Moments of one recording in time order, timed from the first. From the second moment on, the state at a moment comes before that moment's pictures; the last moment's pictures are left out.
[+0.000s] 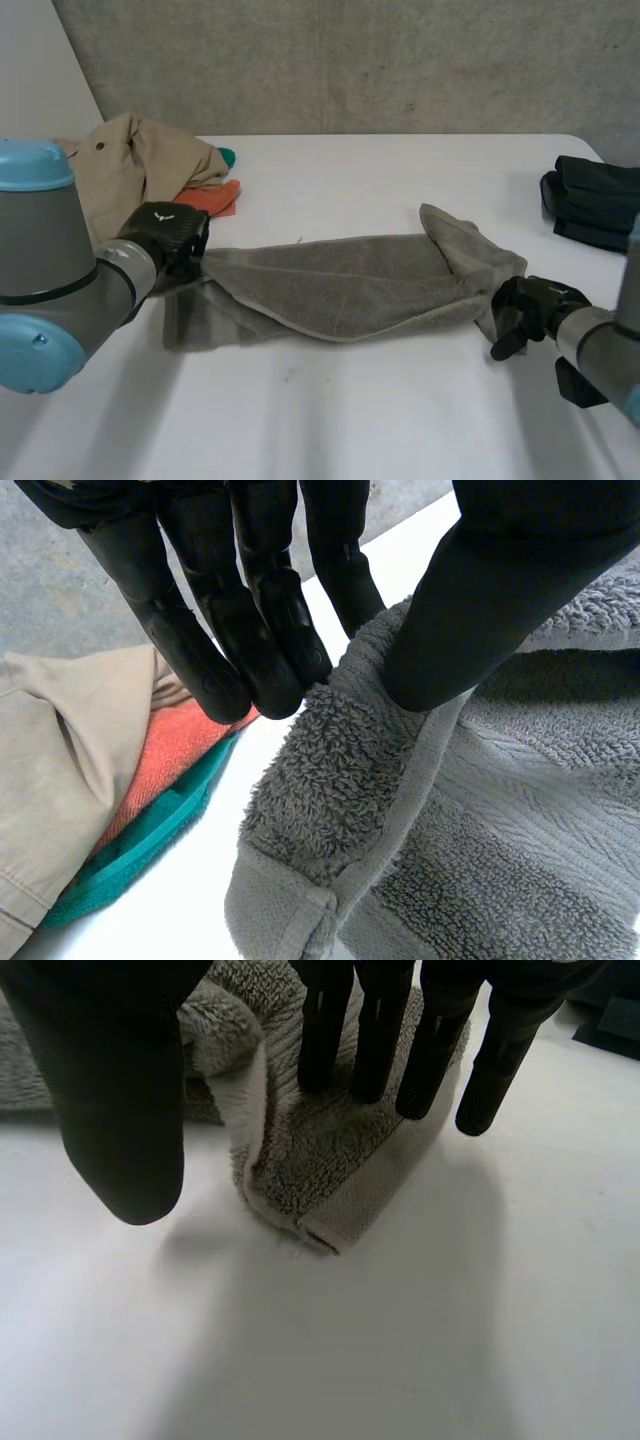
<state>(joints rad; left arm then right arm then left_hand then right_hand) 4.36 -1.94 -1.49 3.06 -1.56 3.43 1.77 -1.16 1.73 0.05 1.56 3.17 1.15 1.20 1.19 1.20 1.00 0.51 0.49 0.51 0.51 0.34</state>
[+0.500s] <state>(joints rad) 4.37 -1.89 -1.53 3.06 -1.54 3.42 1.86 -1.04 1.57 -0.11 1.74 3.17 1.15 1.20 1.19 1.20 1.00 1.13 1.18 1.18 1.19 0.99</state>
